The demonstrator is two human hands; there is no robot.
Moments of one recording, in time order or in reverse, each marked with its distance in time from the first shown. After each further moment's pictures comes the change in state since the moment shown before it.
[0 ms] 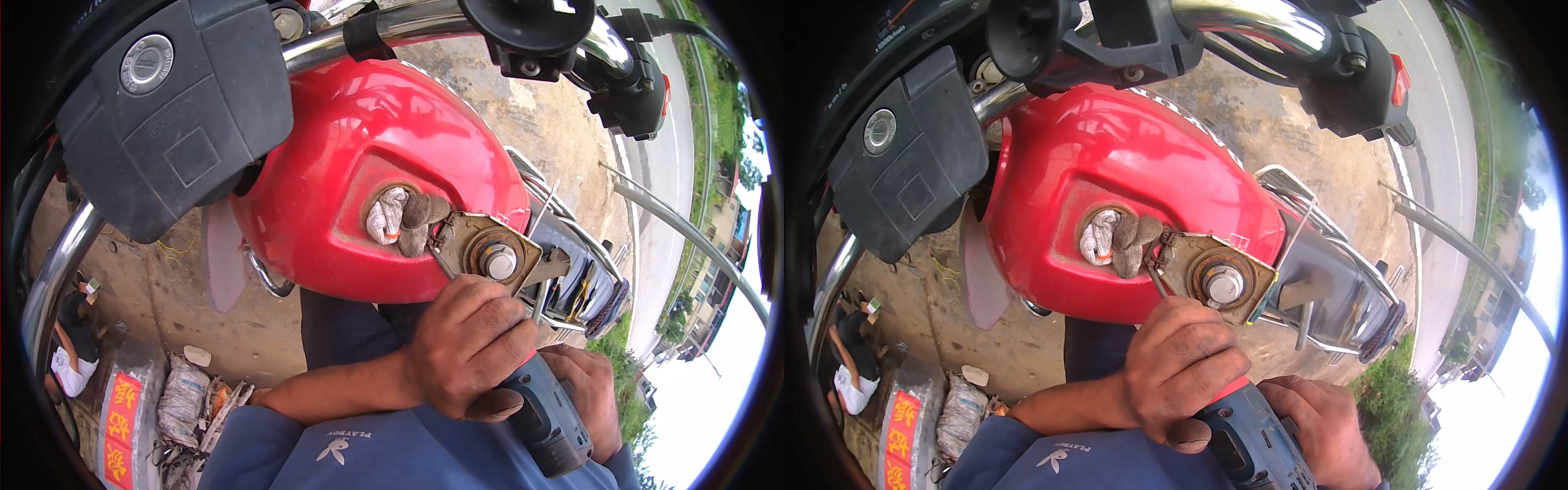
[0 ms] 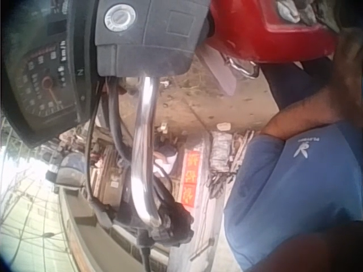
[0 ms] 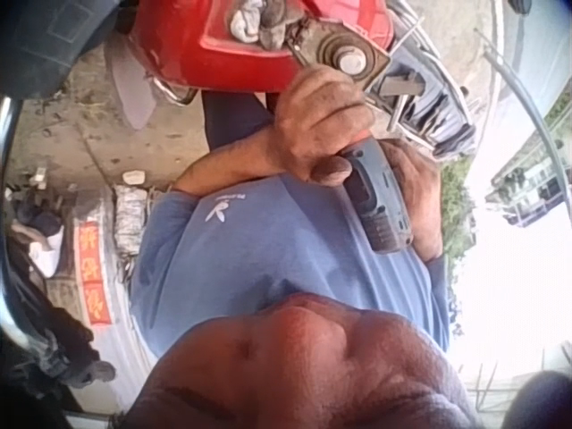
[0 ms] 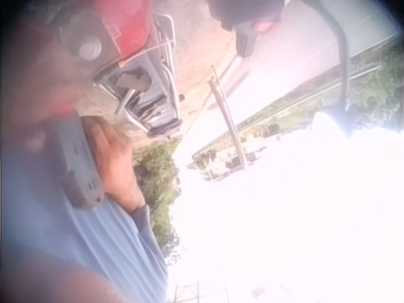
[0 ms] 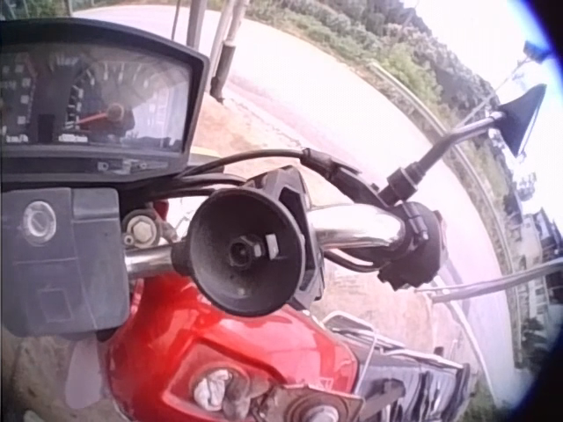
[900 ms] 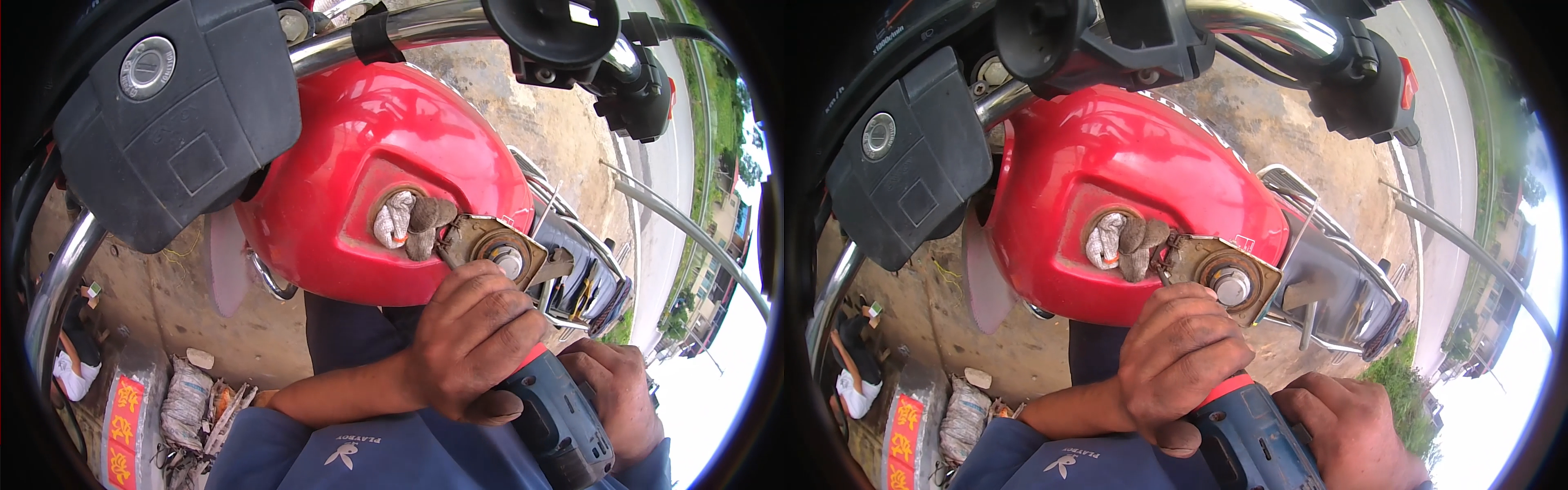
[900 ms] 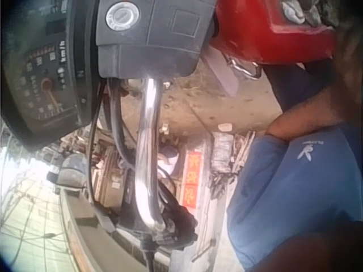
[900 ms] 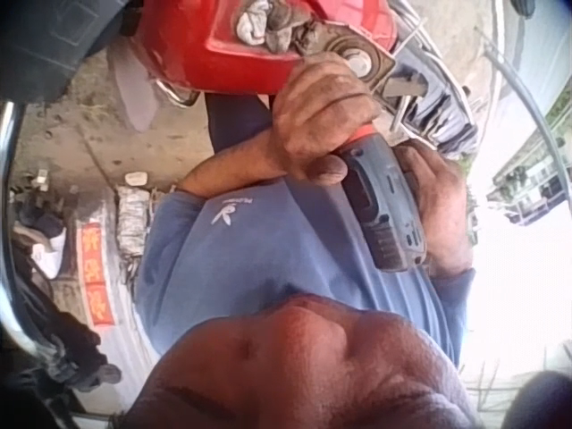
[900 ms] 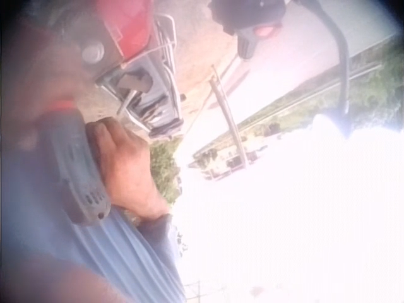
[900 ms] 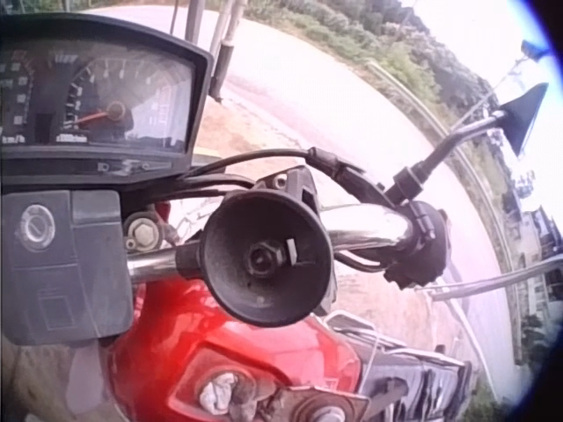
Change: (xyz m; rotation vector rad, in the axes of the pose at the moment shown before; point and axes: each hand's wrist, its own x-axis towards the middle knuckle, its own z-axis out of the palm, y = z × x) left_hand 0.012 -0.001 -0.009 -0.030 0.015 -0.049; right_hand 0.020 -0.025 -0.033 -0.083 -0.104 0.026
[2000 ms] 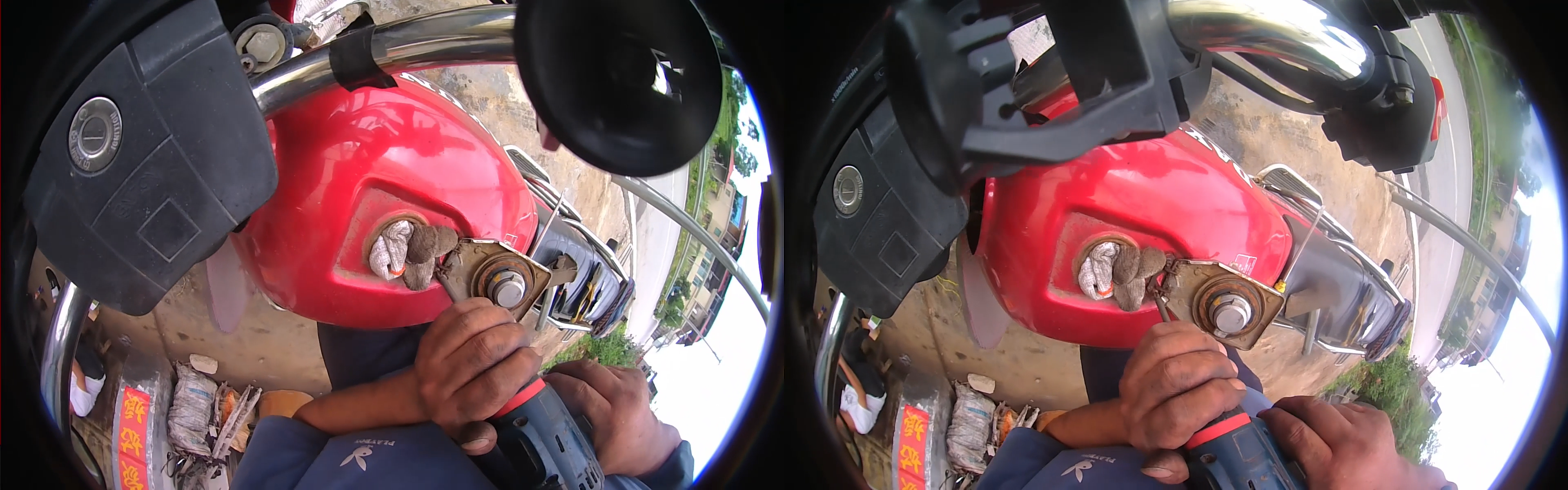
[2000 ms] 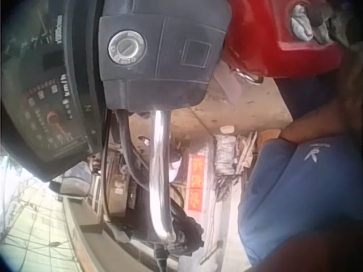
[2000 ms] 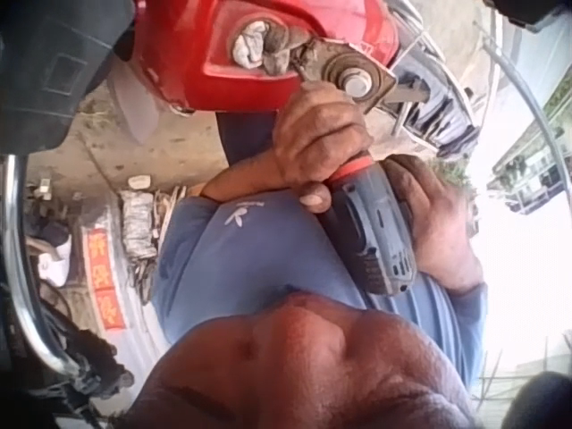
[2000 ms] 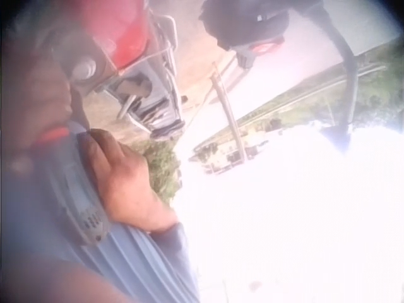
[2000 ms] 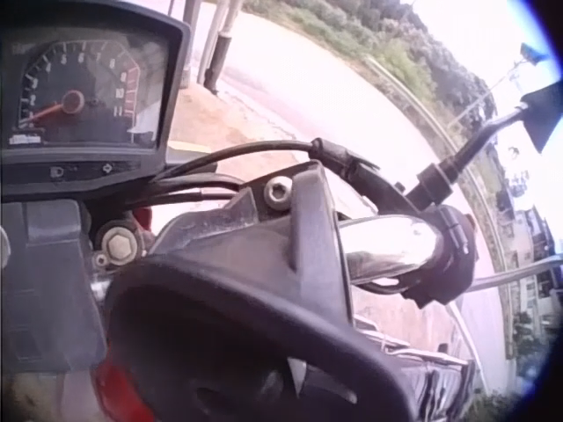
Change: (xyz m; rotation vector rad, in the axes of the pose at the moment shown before) left_hand -0.016 -0.013 0.001 -0.009 0.039 0.050; right_hand 0.008 -0.002 -0.007 -0.100 -0.067 -0.122
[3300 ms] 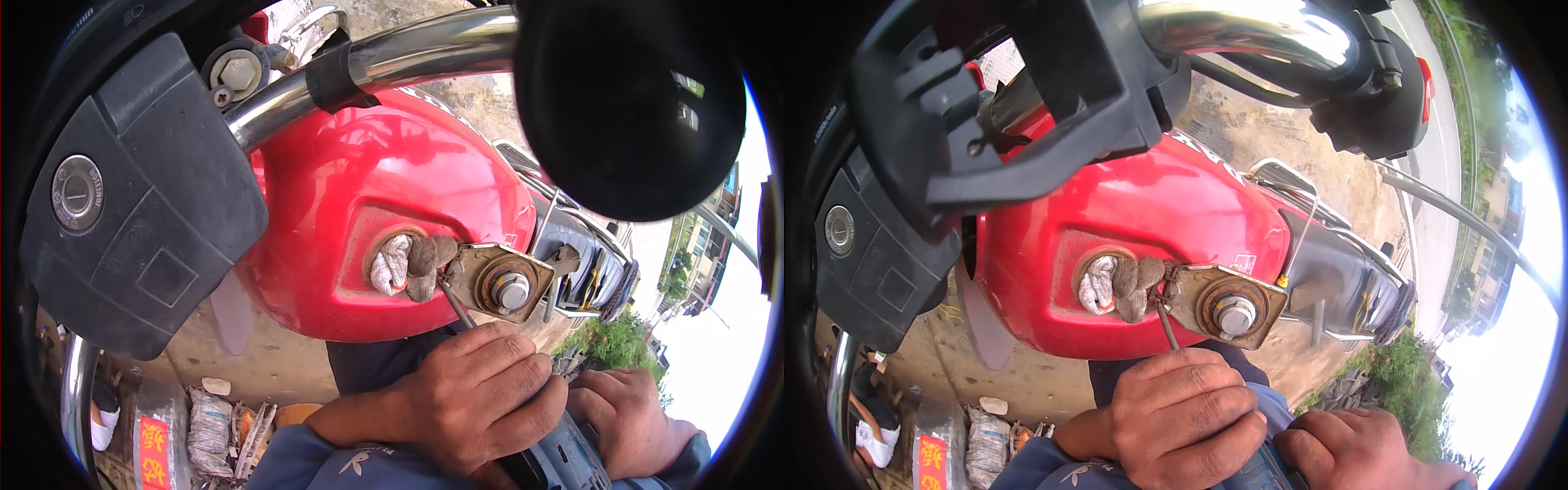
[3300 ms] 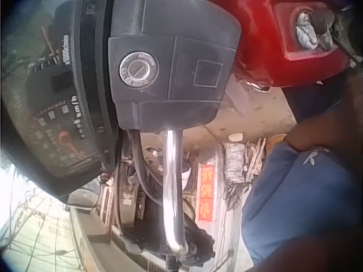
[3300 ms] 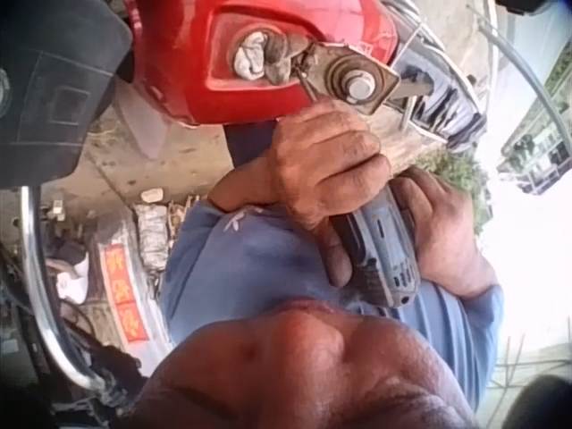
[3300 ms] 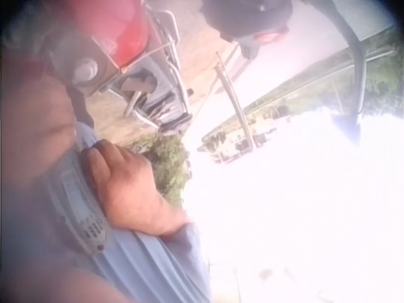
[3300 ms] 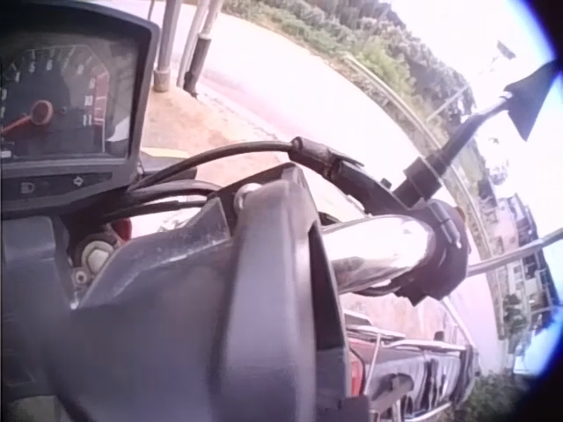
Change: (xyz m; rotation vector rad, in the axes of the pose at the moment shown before) left_hand 0.042 0.008 -0.039 -0.107 -0.225 -0.018; right_hand 0.013 -0.013 -0.001 0.011 -0.123 0.031
